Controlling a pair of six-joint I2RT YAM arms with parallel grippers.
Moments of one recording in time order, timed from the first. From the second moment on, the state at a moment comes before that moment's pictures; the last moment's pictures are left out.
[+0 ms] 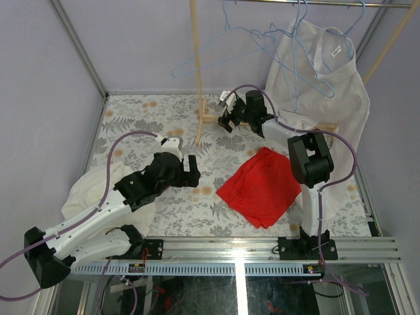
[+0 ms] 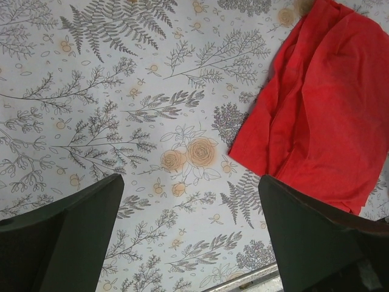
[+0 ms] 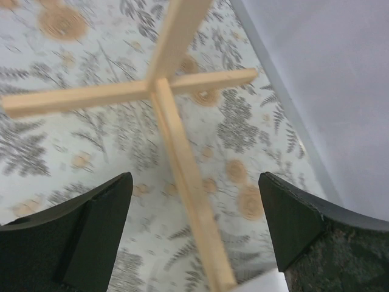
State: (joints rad) left arm -0.82 0.95 0.82 -0.52 -0.30 -0.58; right arm 0.38 2.15 1.57 0.14 -0.54 -0.63
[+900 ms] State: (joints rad) left arm -0.82 0.92 0.76 -0.48 -0.31 -0.60; right arm 0.81 1.07 0.71 -0.26 0.20 0.33
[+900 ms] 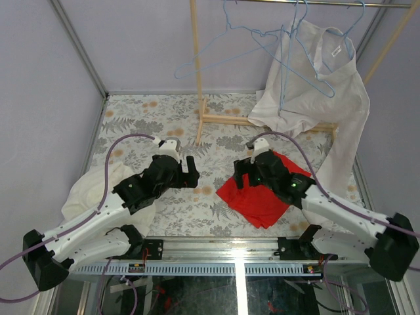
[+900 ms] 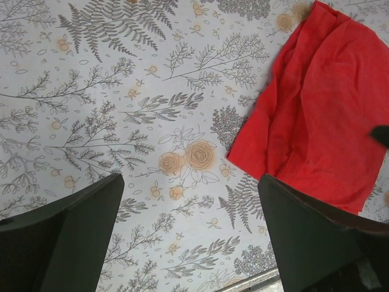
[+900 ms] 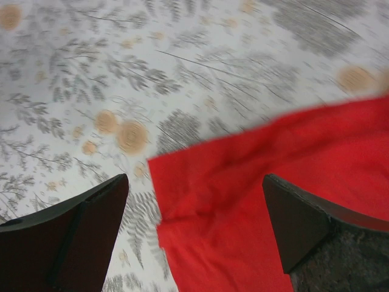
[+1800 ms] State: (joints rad) left arm -0.82 1.01 0.82 -0.41 -0.17 -0.57; right arm -0.18 0.97 0.72 -0.50 0.67 0.52
